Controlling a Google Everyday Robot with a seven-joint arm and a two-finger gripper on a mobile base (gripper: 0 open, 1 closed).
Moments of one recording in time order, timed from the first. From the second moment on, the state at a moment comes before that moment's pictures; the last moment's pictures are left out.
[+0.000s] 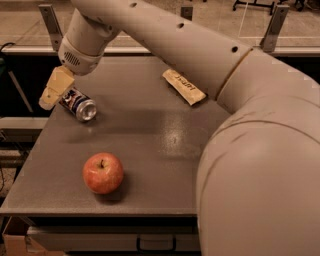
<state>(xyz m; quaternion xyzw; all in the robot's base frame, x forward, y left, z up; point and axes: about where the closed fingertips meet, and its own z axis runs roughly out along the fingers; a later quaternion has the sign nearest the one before) 0.612 0.234 0.900 -0.58 0.75 0.20 0.22</state>
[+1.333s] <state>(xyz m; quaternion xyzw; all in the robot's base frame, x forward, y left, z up) 0.653 0.245 0.837 -0.48 0.86 0.09 0.15</state>
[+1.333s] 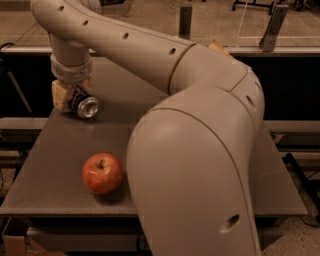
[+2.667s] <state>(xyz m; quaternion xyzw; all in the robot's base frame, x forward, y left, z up) 0.610 0.200 0.944 -0.49 0.76 0.22 0.35</state>
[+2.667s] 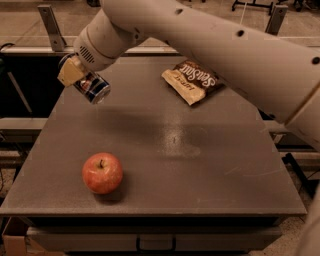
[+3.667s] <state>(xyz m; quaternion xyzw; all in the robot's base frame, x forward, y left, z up) 0.606 0.208 0.960 -0.45 0.68 0.37 0.44</state>
